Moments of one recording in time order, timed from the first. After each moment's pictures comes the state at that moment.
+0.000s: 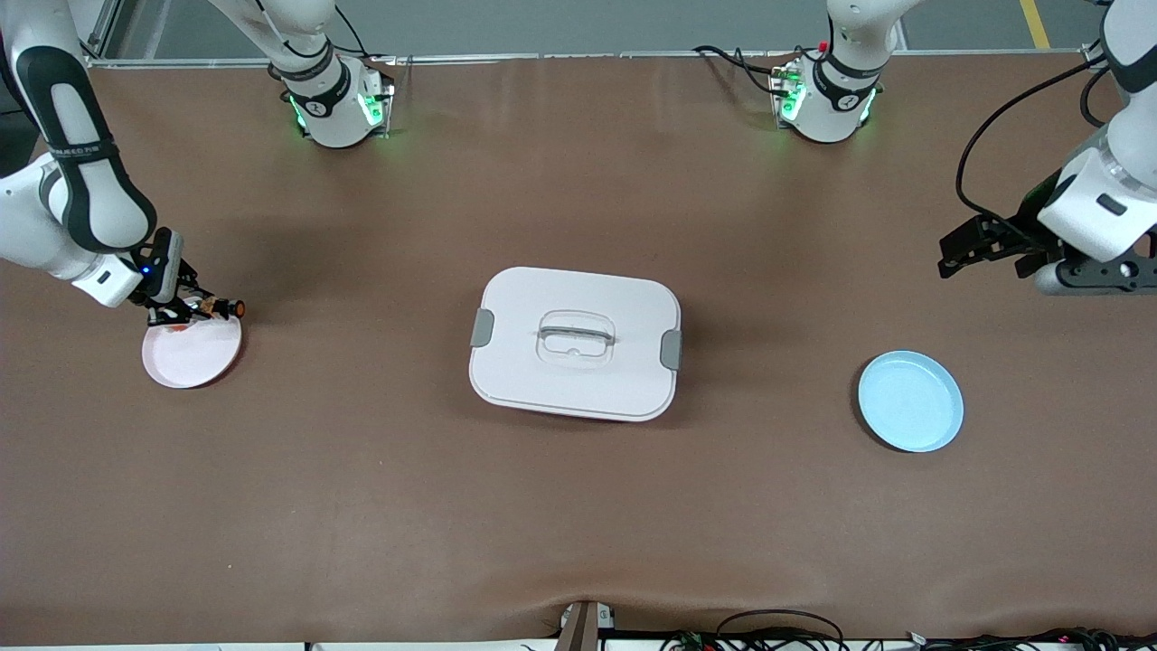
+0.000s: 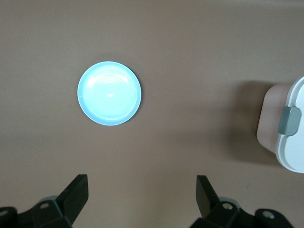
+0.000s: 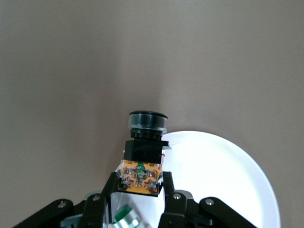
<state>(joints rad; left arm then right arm) 0.53 -0.01 -0.61 -1.67 -0.03 1.71 -0.09 -0.42 0.25 -0.01 -2.31 0.32 2.44 -2.32</state>
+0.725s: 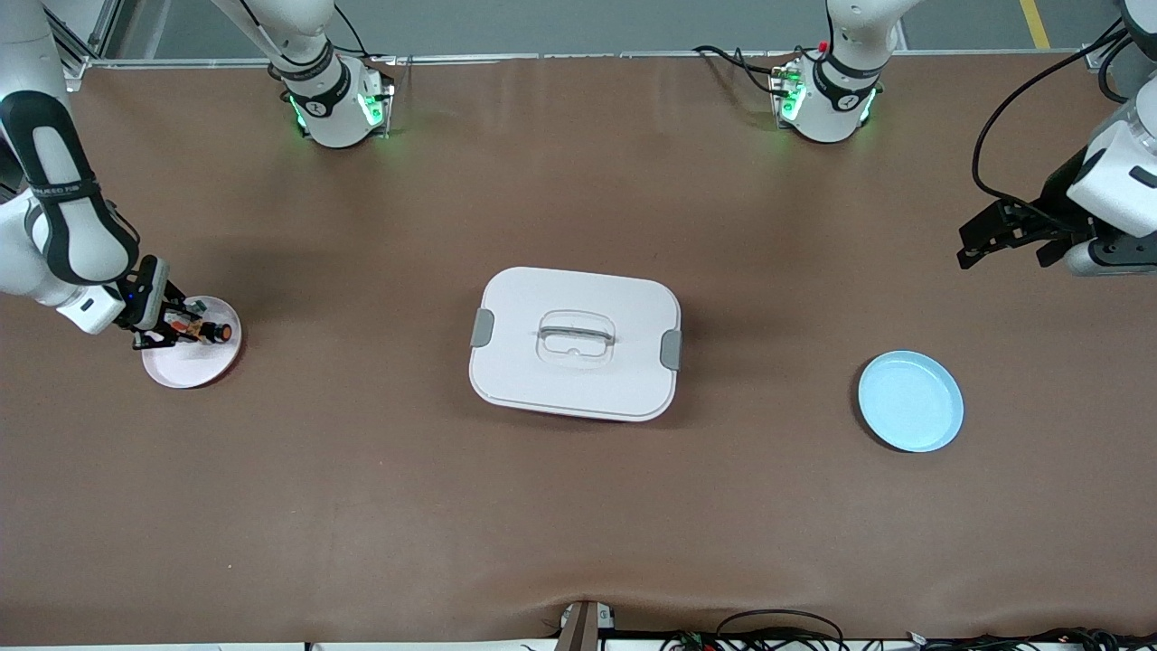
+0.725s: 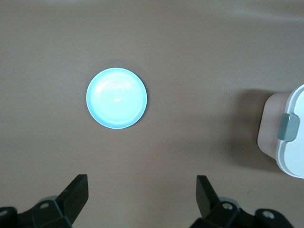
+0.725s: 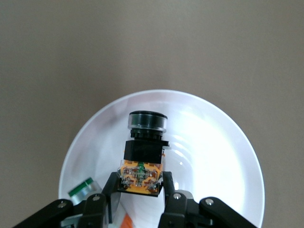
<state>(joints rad) 0.54 -0.03 -0.60 -1.66 -0.04 1.70 -0.09 -0.47 0.42 -0.01 -2.14 0.33 2.43 -2.33</state>
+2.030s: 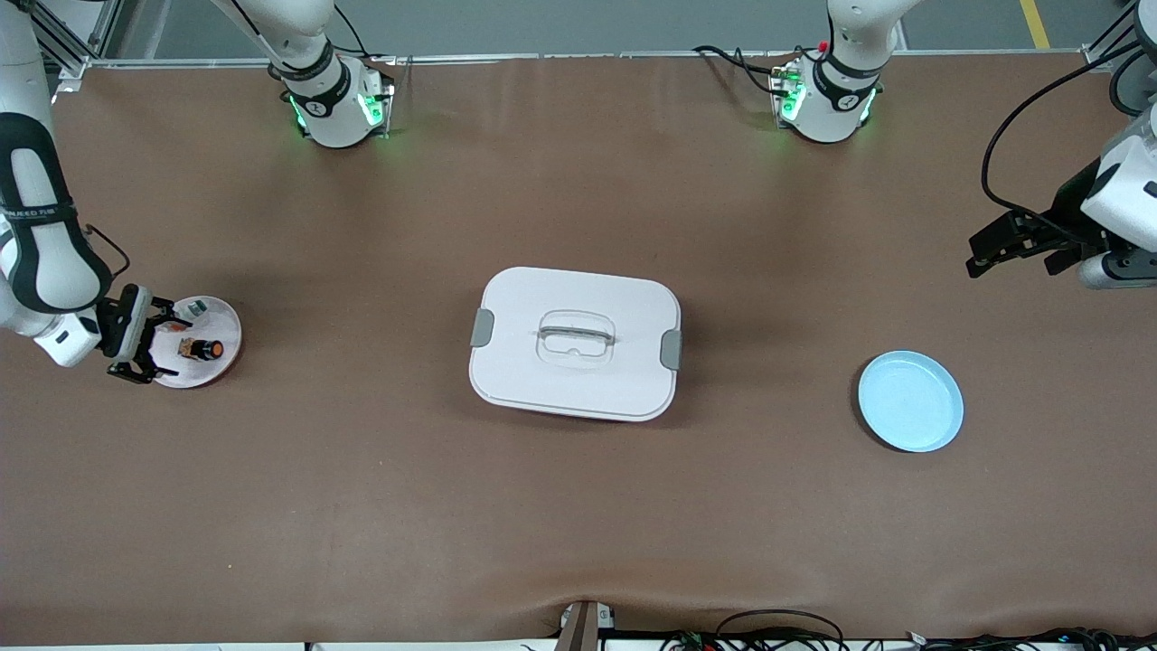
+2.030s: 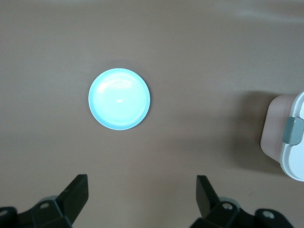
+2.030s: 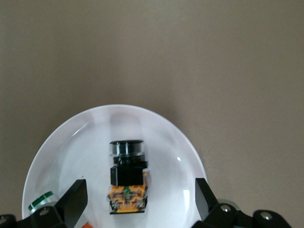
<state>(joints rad) 0.54 0.00 -0.60 -1.64 -0.02 1.70 -0.09 -0.45 0.50 0.01 -1.94 0.34 2.27 -2.13</state>
